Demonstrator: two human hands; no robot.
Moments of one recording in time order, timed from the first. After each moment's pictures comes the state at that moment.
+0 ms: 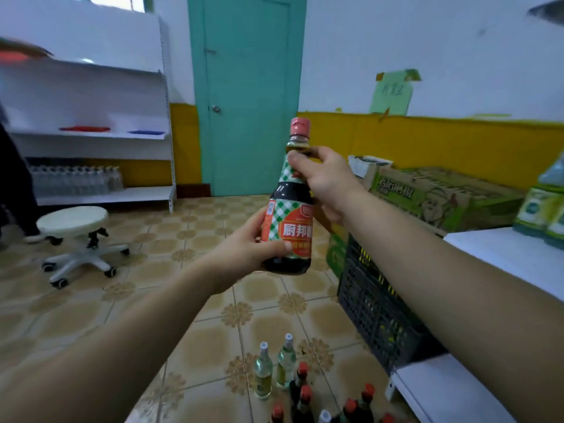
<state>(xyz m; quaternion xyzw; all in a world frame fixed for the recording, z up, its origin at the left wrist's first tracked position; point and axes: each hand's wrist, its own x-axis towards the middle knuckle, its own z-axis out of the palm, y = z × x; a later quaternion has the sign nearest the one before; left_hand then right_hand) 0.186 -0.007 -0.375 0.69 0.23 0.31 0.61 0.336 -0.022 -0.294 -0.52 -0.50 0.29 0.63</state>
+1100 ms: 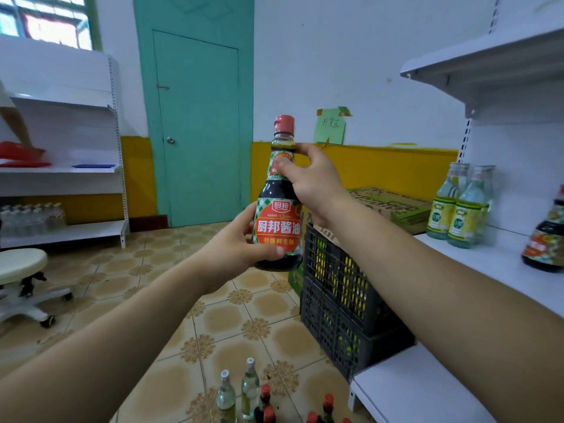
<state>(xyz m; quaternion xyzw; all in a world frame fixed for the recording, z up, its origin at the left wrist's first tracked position) 0.230 -0.077 -0.320 0.74 0.16 0.32 0.57 0.374 -0.109 -0.251 -0.53 -0.51 0.16 0.66</state>
